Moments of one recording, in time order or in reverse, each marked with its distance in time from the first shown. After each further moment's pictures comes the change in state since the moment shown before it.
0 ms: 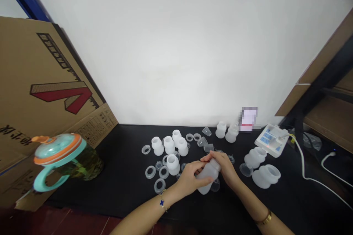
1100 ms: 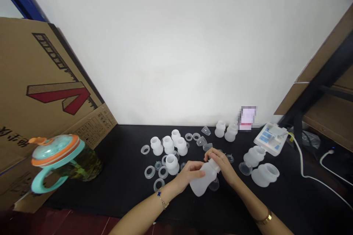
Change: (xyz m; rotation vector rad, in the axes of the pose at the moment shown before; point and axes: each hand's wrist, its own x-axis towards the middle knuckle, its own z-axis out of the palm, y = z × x) left_hand 0.002 -0.014 -0.005 -0.705 -0.157 -0.277; right_hand -0.002 -0.008 -0.005 -0.318 -0.095 -0.252
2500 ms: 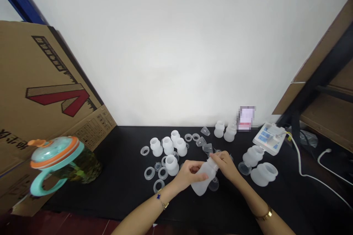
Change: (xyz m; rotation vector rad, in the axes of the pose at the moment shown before) left_hand 0.001 0.005 0.001 0.201 0.009 0.080; right_hand 0.001 0.007 -0.008 -0.214 0.071 0.008
